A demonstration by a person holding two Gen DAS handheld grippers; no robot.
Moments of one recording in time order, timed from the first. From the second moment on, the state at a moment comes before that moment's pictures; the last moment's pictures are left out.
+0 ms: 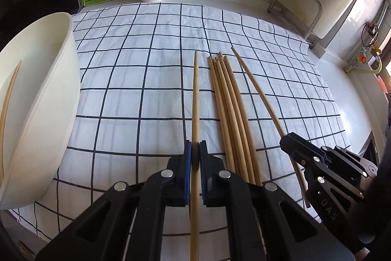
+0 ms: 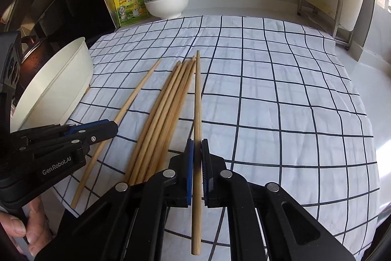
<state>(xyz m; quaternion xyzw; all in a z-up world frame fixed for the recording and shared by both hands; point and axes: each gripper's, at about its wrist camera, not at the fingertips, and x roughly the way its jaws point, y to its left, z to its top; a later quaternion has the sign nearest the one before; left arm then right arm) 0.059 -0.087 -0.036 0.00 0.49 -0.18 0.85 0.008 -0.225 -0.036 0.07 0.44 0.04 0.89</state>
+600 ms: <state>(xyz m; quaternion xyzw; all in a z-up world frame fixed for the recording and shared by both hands) 0.064 0.039 0.053 -0.04 0.39 -0.10 0.91 0.065 -0.108 0.042 0.05 0.38 0.15 0.91</state>
